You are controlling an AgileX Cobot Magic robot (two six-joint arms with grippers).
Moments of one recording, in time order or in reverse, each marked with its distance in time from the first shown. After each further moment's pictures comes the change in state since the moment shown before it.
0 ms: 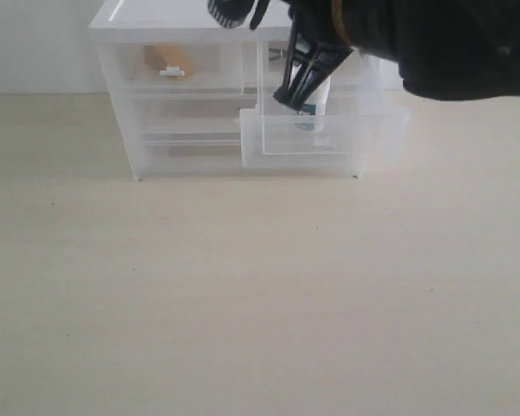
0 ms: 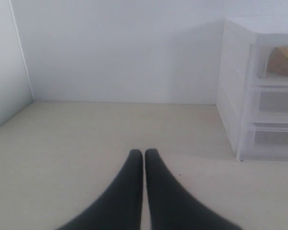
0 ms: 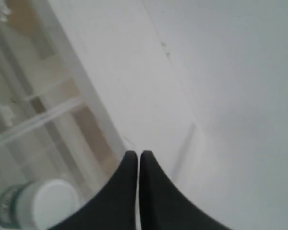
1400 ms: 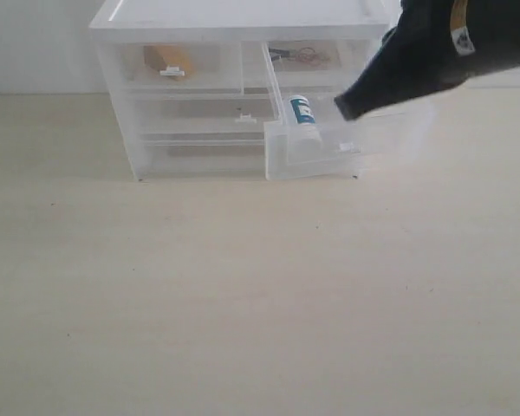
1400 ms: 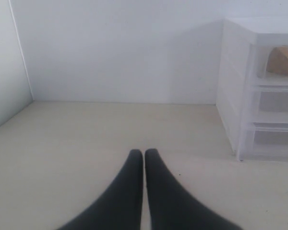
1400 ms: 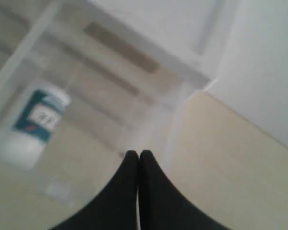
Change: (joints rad) left arm 0.000 0.000 0.000 -0.002 0.000 0.000; right arm -0.197 -0.163 0.108 0.797 -0.042 -0.240
